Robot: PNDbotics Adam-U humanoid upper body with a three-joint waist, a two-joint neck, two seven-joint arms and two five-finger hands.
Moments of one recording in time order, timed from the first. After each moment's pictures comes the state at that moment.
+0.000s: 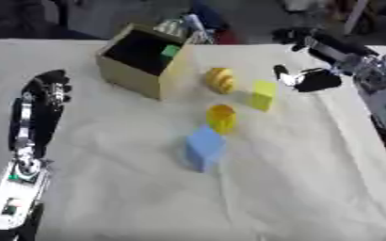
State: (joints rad) left arm -0.03 0.26 0.15 -1.81 -0.11 -0.03 0.24; right arm -0.94 -0.26 0.29 -1.06 0.64 -0.29 0.40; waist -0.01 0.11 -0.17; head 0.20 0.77
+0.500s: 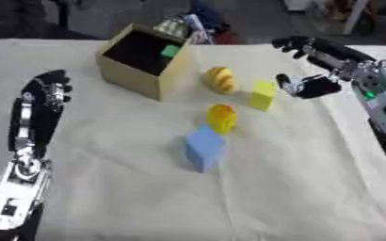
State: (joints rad) left arm -0.03 0.26 0.15 -1.81 -0.11 -0.03 0.23; right arm -0.95 -0.24 0.27 -0.99 0.69 -0.31 0.45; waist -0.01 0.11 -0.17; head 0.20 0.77
